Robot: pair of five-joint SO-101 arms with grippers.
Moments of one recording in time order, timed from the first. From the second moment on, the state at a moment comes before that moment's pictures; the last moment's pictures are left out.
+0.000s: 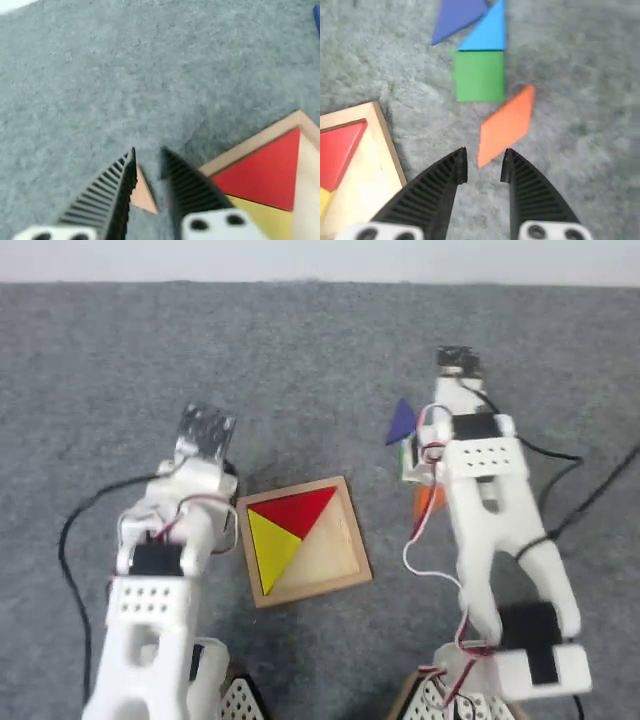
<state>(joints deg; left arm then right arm) -5.5 -56.6 71.5 40.2 -10.4 -11.3 -3.5 20.5 66.3 -8.9</state>
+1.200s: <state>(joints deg) -20.1 -73.6 82.8 43.0 -8.6 -21.3 2.0 17.3 60.0 -9.5</state>
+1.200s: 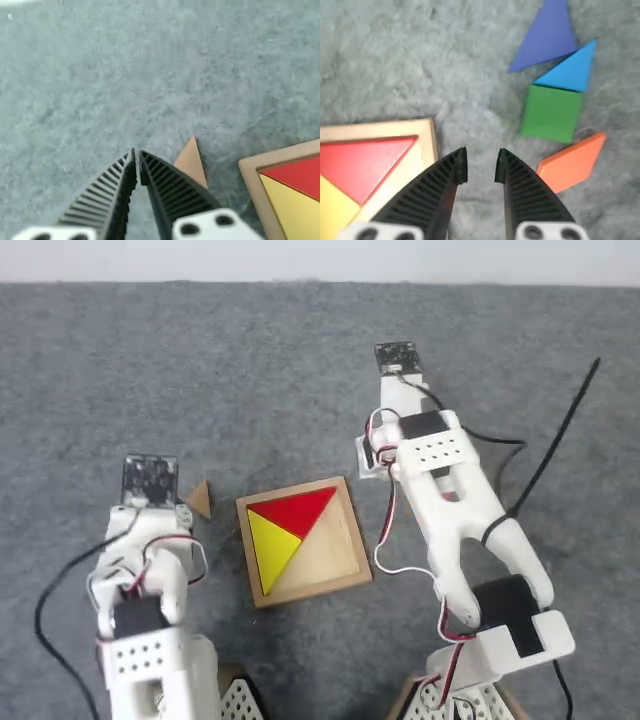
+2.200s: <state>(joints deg) -16.2 3.0 35.6 53.5 -5.4 -22.2 -6.7 29.7 59.8 -8.2</state>
